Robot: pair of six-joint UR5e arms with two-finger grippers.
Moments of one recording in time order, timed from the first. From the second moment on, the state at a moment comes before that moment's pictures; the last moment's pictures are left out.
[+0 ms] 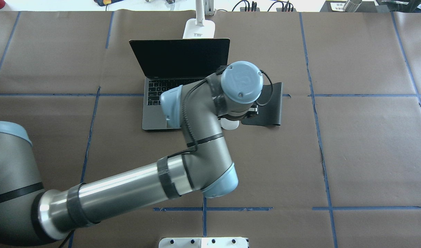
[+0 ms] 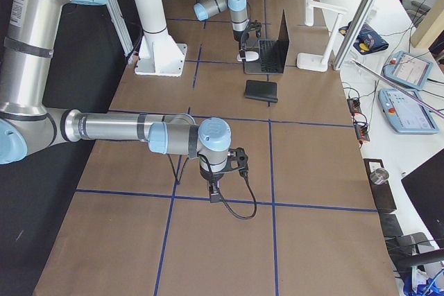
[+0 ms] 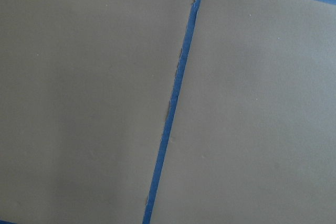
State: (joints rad) left arm -0.46 -2.72 -1.21 -1.60 -1.71 -1.25; right arm 1.54 -1.86 1.88 -1.63 2.31 -0.21
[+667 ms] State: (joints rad) left arm -0.46 -3.05 -0.57 -1.95 -1.69 -1.40; right arm 1.54 -1.86 1.88 -1.63 2.31 -0.20
